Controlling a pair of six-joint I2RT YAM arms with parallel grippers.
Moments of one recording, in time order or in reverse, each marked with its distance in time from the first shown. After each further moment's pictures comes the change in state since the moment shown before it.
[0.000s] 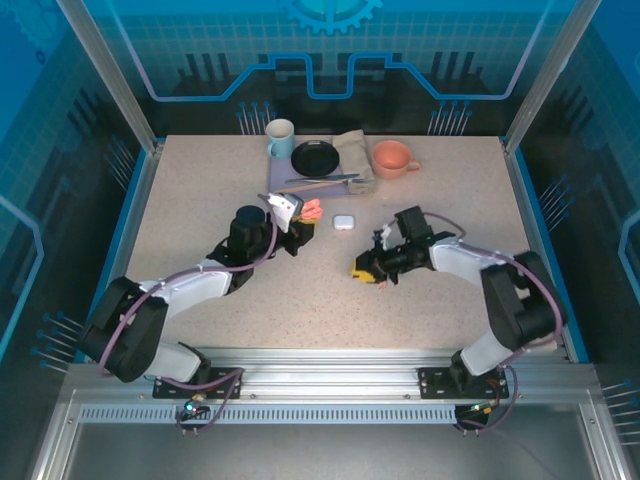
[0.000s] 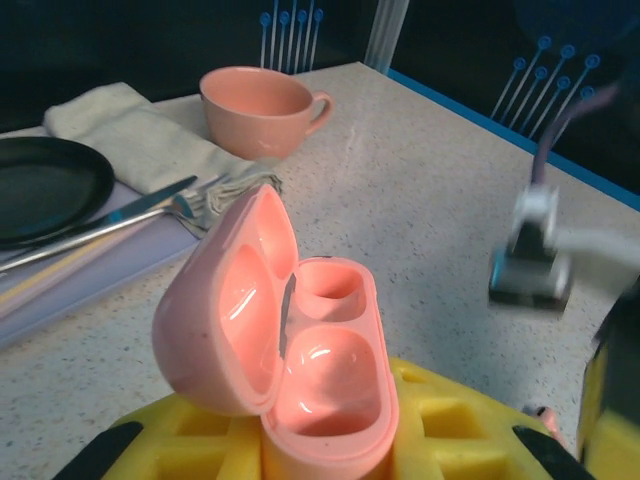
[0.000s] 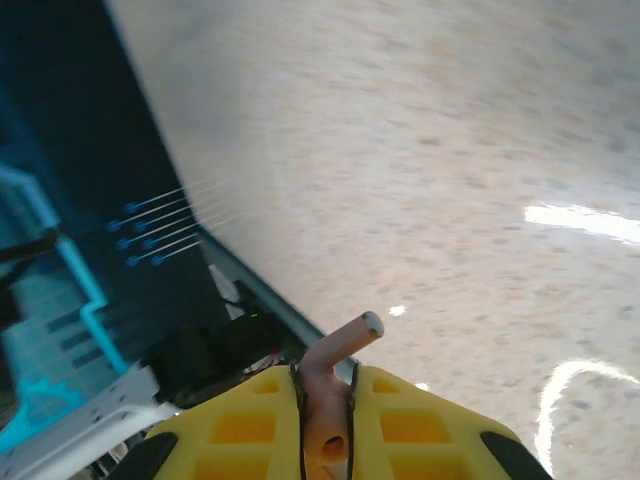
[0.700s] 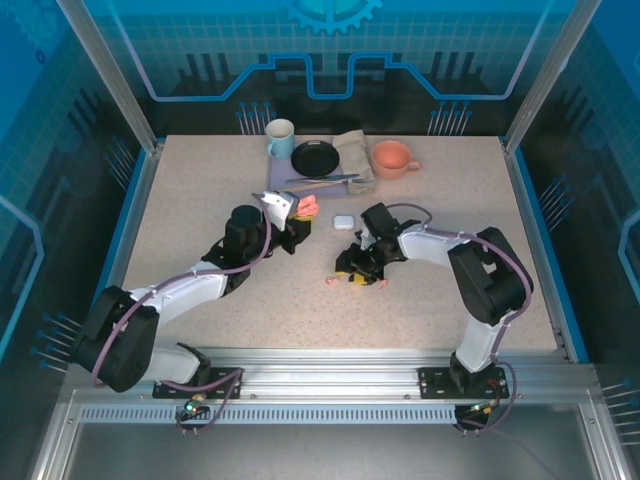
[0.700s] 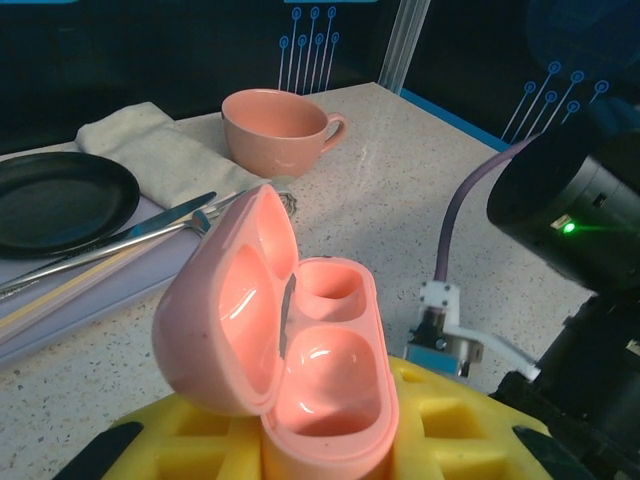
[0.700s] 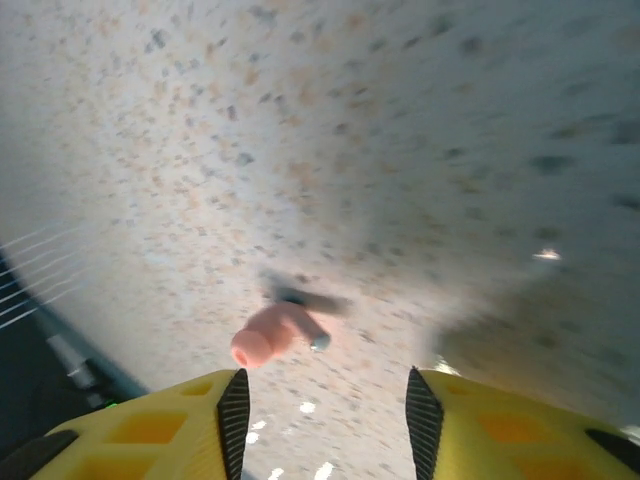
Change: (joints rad) left arm 0.002 -0.051 0.000 -0.034 -0.026 -0.014; right arm 0.135 0.177 0.234 -0.202 0.350 -0.100
